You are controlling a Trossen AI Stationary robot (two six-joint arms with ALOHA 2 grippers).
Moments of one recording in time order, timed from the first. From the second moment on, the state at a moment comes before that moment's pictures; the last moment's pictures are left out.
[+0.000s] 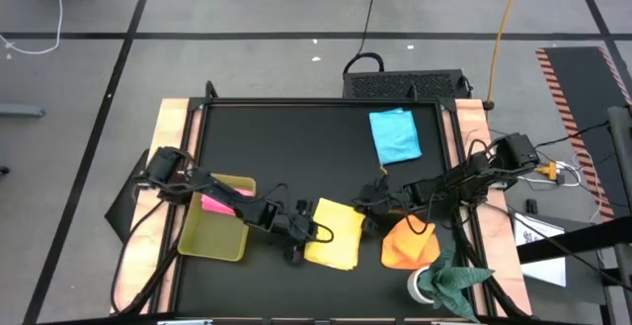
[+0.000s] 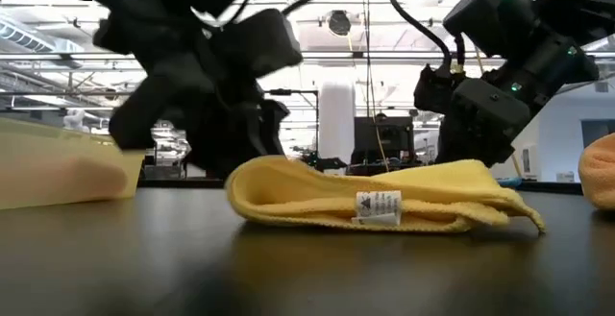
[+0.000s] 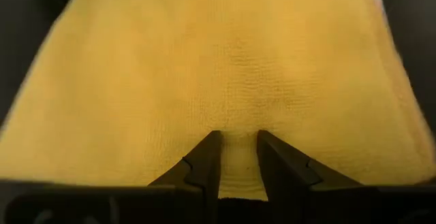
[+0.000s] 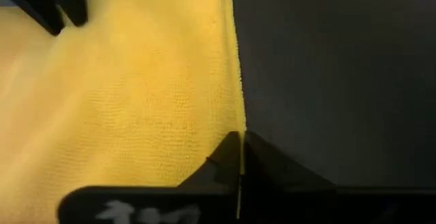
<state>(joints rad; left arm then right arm) -0.32 1.90 0.97 0.09 -0.10 0.03 0.23 1.58 0.48 0.26 0.20 0.58</state>
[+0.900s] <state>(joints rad) -0.39 1.76 0.97 -0.05 -0.10 0.31 0.45 1.53 0.48 0.32 0.12 0.46</state>
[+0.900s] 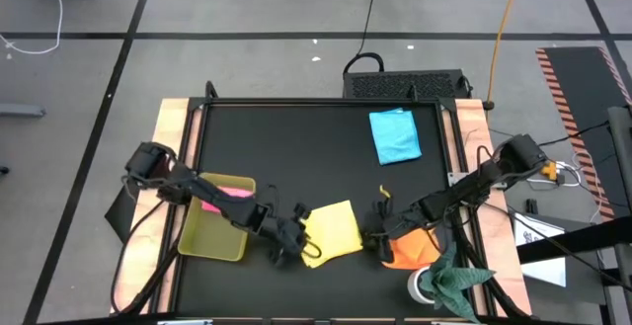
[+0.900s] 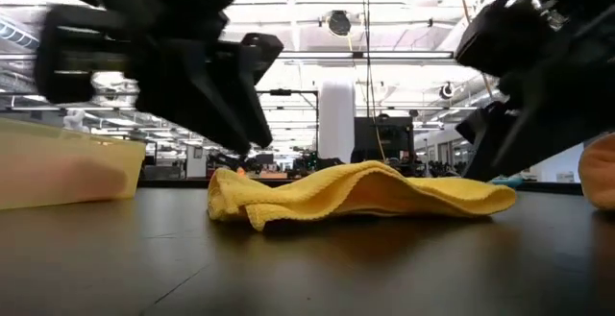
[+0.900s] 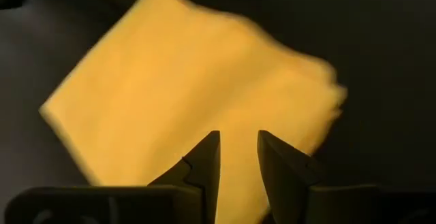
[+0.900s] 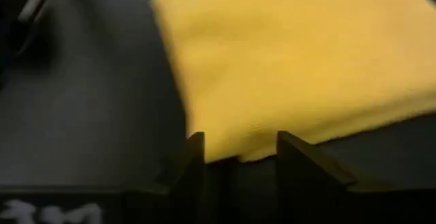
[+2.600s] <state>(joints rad) -0.48 1.93 0.97 0.55 -0.47 0.07 0.45 1.46 0.53 0.48 0.45 -0.03</state>
